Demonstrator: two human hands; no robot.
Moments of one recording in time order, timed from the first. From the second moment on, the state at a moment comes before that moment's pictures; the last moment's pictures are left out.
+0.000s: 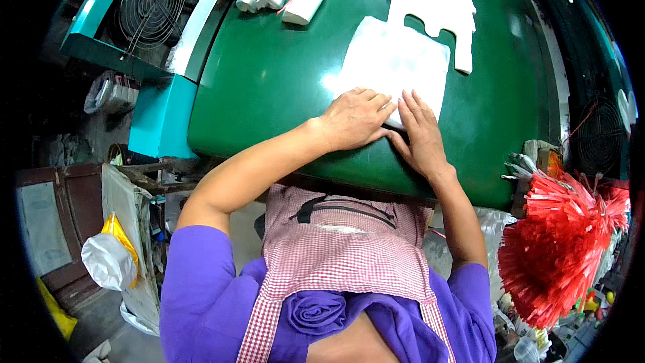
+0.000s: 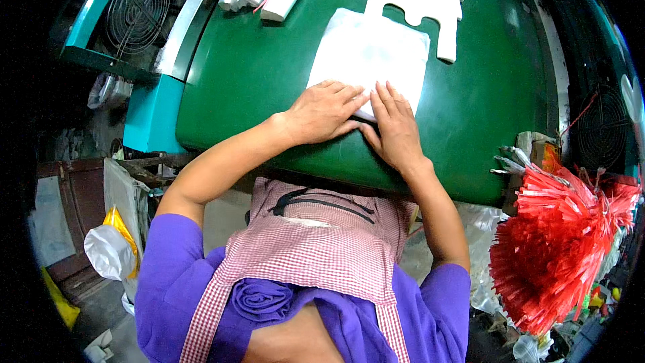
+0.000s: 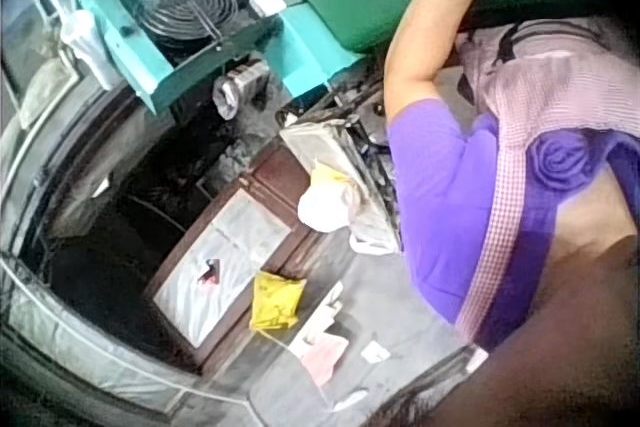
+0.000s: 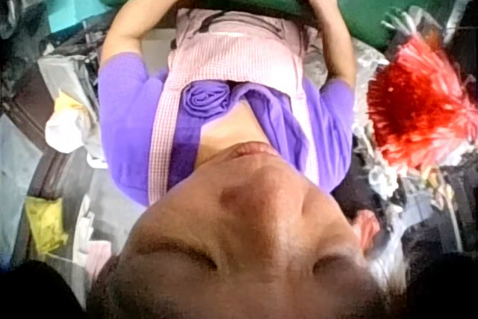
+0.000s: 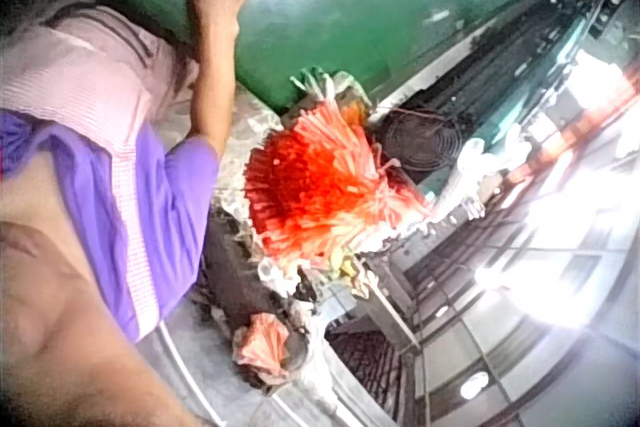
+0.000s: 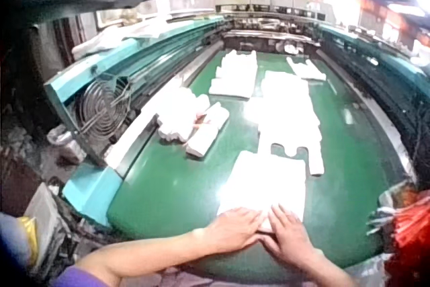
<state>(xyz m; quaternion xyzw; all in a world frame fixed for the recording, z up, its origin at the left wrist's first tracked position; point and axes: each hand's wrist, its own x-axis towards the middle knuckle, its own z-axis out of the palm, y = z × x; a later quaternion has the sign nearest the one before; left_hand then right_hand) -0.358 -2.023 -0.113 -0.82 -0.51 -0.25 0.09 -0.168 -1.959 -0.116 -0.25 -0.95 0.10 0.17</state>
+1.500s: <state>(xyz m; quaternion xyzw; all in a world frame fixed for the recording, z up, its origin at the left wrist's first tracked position) -0.372 -2.019 -0.083 -0.80 -0.58 -0.15 -0.04 -0.146 -1.955 -0.114 -0.40 -0.79 0.39 0.25</state>
